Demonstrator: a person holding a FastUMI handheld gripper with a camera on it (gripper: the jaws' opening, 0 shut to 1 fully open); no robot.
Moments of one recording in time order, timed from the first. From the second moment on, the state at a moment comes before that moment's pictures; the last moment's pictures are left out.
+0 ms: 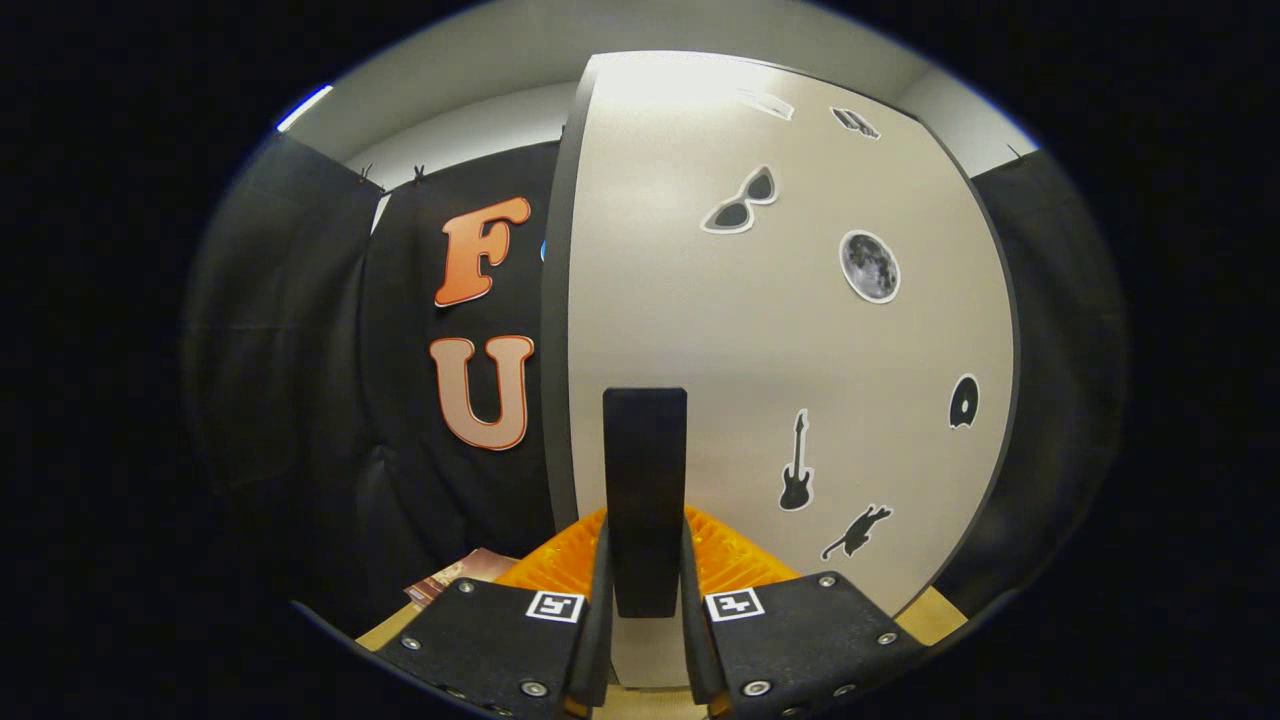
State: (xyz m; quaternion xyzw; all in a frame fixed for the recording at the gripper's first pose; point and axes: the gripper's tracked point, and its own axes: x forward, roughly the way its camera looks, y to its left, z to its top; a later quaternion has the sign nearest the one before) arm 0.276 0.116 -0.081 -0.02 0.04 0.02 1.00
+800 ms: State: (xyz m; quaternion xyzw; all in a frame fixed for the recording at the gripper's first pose) arm 0.173 0.069 -0.071 0.00 0.03 0.04 1.00
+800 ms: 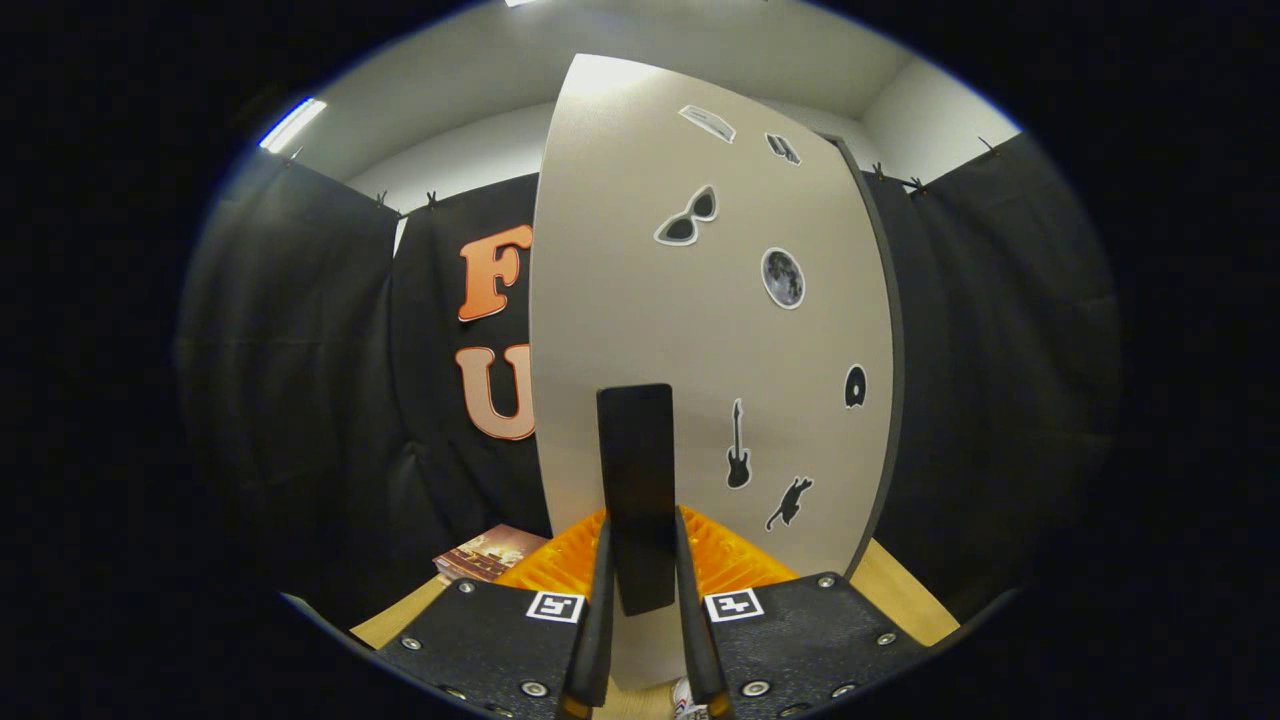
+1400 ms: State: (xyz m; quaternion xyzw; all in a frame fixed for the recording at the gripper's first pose) arm 0.129 0.006 -0.072 0.01 0.02 0.02 1.00
